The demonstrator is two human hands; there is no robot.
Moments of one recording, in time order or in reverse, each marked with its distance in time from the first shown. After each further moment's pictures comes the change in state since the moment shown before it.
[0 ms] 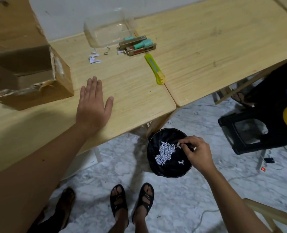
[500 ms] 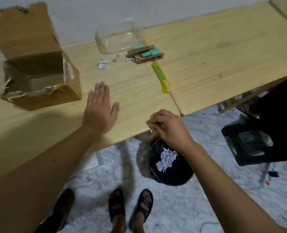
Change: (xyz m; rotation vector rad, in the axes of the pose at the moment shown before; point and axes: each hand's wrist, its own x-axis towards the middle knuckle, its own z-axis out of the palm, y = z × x) left_hand 0.000 0.001 -0.001 0.033 -0.028 0.003; right_hand 0.081 -0.138 0.007 0.017 -0.193 -0.534
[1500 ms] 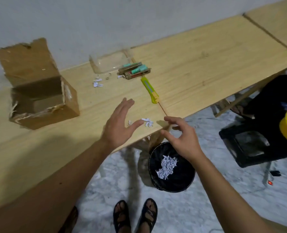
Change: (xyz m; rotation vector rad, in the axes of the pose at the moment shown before) left_hand -0.005 0.090 -0.057 -0.688 -0.153 0.003; right_hand -0.045 0.003 -0.046 0.276 0.254 0.337
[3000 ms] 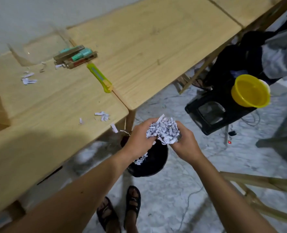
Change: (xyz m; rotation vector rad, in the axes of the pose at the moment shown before) left_hand -0.019 0.088 0.166 -0.327 -0.407 0.078; right_hand -0.074 0.076 -0.075 0.011 0.110 0.282
